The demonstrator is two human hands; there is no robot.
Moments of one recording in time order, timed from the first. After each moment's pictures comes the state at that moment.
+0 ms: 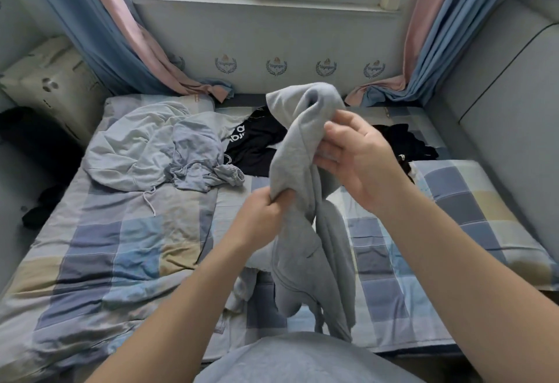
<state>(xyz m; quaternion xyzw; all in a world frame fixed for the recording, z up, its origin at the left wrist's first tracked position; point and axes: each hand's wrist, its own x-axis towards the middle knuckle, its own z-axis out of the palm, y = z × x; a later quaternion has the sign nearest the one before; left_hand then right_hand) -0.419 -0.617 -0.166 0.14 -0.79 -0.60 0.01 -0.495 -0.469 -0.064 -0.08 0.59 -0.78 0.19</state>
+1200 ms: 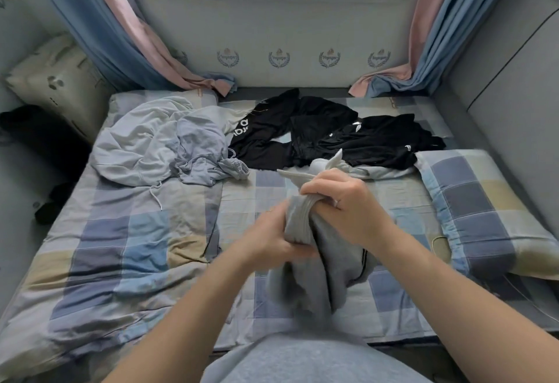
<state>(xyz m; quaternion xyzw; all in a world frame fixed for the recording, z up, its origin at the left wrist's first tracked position) -0.390 -0.614 -0.184 -0.01 -0.85 -0.51 -0.14 -0.462 -0.442 -0.138 -0.42 0.81 -0.40 -0.05</state>
